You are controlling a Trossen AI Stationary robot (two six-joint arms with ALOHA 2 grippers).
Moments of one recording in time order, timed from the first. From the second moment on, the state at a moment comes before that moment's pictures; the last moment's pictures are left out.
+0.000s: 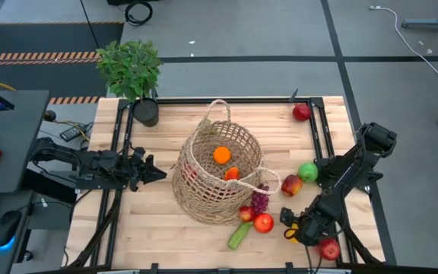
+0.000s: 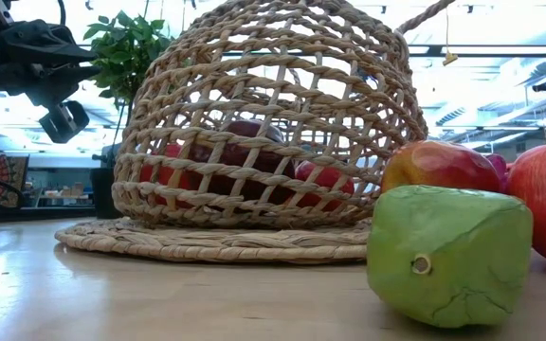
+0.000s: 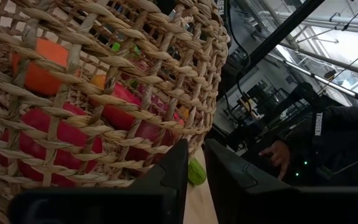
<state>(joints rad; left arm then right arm) -0.25 0.16 0.01 0.16 -0.10 -0.77 0.90 1.55 0.79 -0.58 -0.04 -0.29</state>
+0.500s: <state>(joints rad) -0.25 0.16 0.01 0.16 -0.10 -0.77 0.83 1.55 0.79 -0.58 -0.05 -0.20</state>
